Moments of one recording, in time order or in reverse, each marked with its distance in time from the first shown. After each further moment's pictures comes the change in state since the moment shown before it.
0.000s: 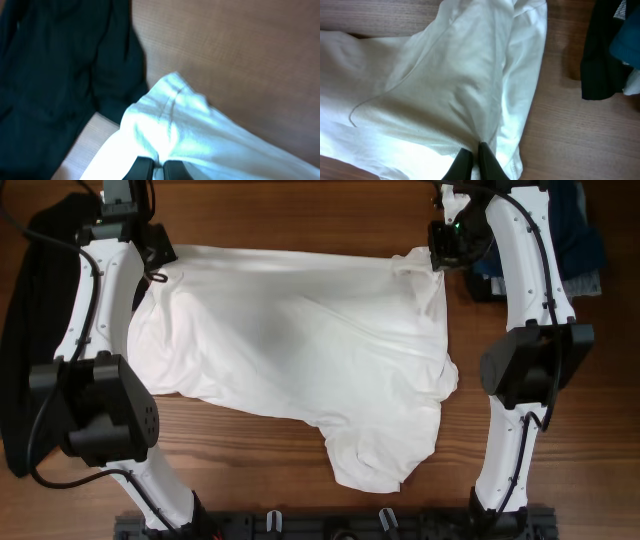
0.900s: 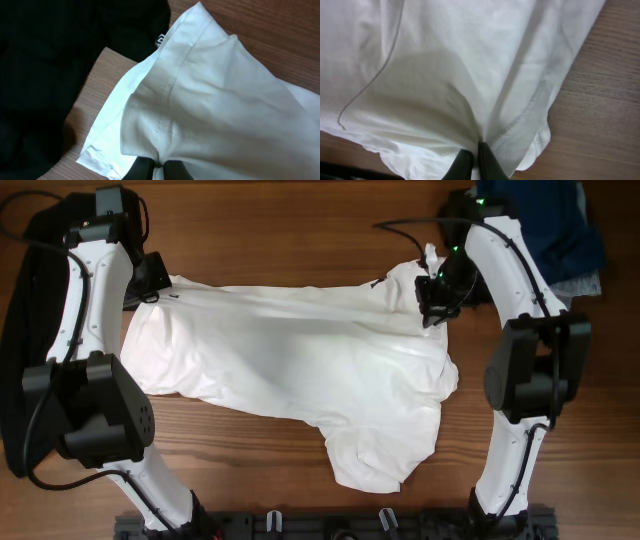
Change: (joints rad) left arm 0.041 0.000 -0.003 -0.245 0.056 0.000; right arm 0.031 -0.110 -0.502 0.099 -0.019 0.023
